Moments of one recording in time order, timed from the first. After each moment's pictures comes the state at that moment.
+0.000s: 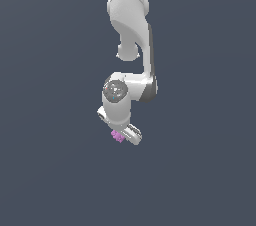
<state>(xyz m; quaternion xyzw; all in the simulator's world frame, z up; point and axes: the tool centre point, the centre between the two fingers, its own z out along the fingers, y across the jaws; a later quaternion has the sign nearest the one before) 0.061 -0.035 0.052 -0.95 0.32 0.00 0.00</state>
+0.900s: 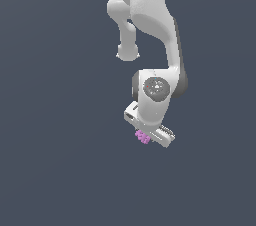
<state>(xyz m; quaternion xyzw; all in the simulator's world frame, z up) 0.078 0.072 0.080 -0.95 0.32 0.00 0.00</state>
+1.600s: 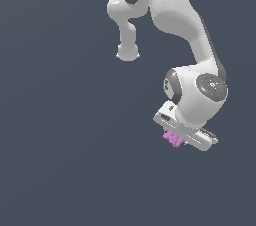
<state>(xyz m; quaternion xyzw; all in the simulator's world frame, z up) 0.100 0.187 0.110 -0.95 0.32 0.00 0.00</state>
